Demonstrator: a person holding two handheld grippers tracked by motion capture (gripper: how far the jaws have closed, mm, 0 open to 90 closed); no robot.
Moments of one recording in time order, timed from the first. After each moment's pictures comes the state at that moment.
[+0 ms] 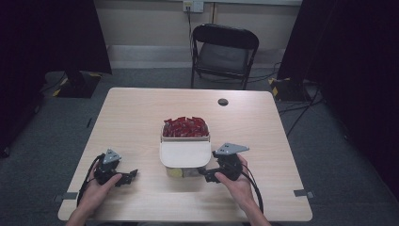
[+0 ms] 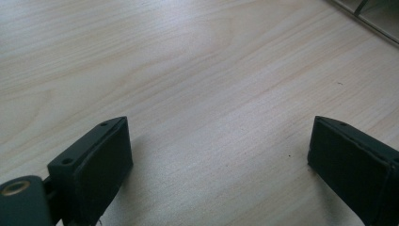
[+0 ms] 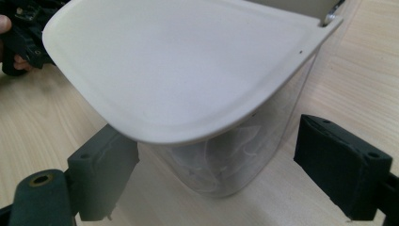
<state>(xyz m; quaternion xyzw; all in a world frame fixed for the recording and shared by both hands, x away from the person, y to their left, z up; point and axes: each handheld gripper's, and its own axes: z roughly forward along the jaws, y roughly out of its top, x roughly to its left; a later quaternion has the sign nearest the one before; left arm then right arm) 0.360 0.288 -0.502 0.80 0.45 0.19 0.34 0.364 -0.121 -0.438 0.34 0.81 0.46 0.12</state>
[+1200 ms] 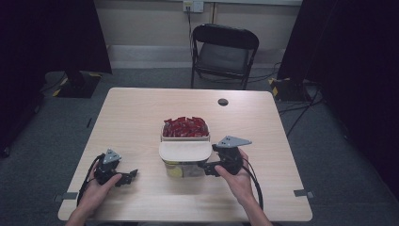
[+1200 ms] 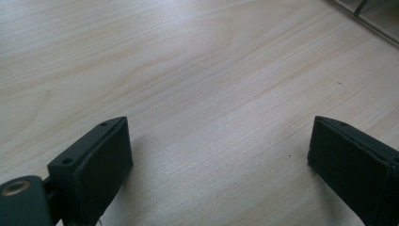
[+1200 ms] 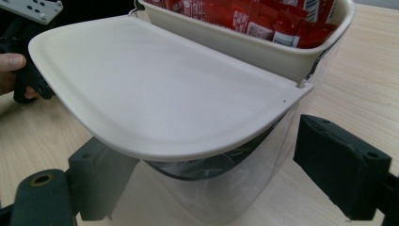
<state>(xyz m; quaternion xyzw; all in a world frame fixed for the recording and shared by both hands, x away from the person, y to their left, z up) 0.360 0.287 -0.502 0.80 0.45 0.19 0.34 0.370 -0.119 -0.414 0.35 0.80 0.48 0.12</state>
